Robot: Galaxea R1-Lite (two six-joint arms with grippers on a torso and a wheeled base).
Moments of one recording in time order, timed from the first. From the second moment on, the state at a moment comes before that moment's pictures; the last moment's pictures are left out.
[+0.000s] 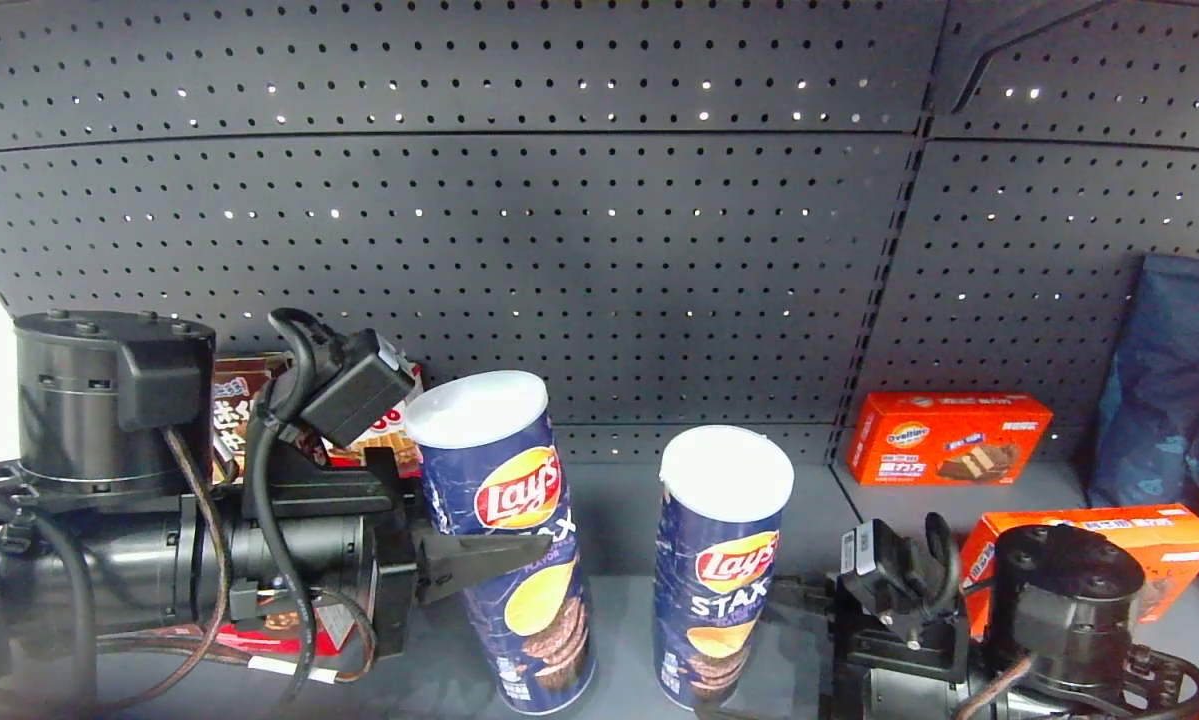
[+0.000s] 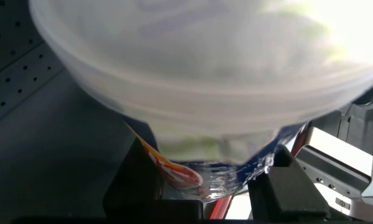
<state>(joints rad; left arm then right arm) -0.46 1.44 -0.70 -0.36 -0.59 0.07 0.68 1.79 -0.24 -1.32 0.48 -0.08</state>
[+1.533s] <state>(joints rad) -0.45 1.44 -0.72 -0.36 -0.58 0.07 0.01 0.08 0.00 -0.01 0.00 0.00</state>
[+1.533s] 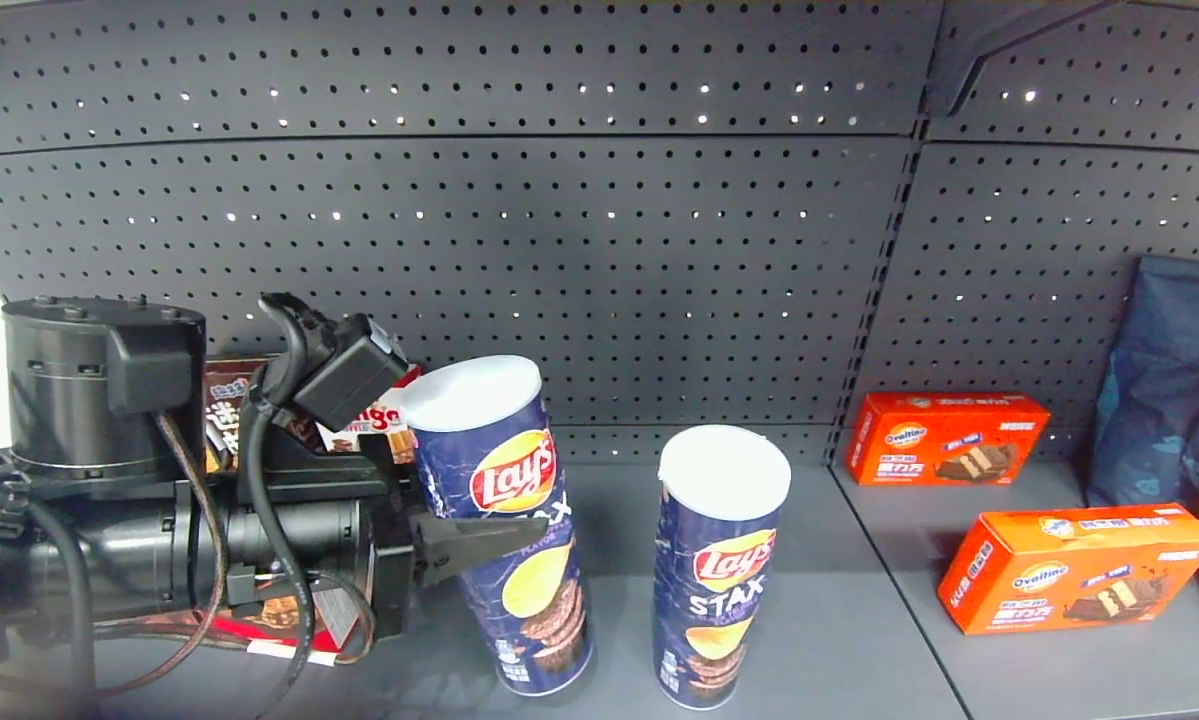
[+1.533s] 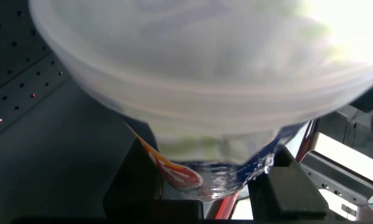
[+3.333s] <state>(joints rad) -0.35 1.66 -0.97 -0.48 -0.54 0.20 0.00 0.00 0.00 0.00 0.01 0.00</state>
